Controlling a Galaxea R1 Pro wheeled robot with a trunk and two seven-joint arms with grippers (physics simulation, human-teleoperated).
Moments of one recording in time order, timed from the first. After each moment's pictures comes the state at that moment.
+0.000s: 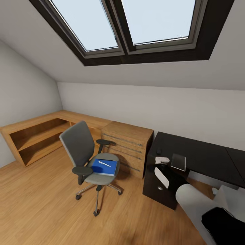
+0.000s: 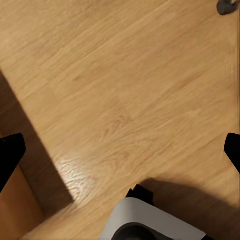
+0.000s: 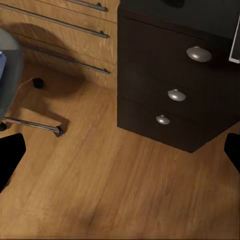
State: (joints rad) left arm -0.12 0.06 -0.32 -0.23 0.69 -0.34 0.27; right arm -0.90 -0.02 0.43 -0.47 -0.56 0.39 -0.33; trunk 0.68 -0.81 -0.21
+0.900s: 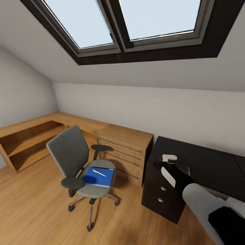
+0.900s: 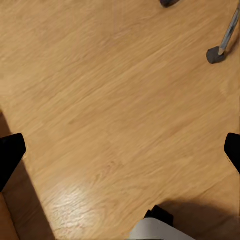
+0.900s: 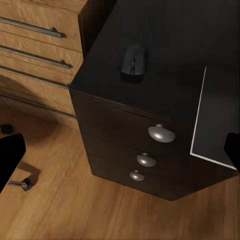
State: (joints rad) left arm -0.12 0.04 -0.33 -0.08 0.69 -0.58 0.26; right arm -0.91 -0.08 0.43 -0.47 -0.54 0.30 -0.33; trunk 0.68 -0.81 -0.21
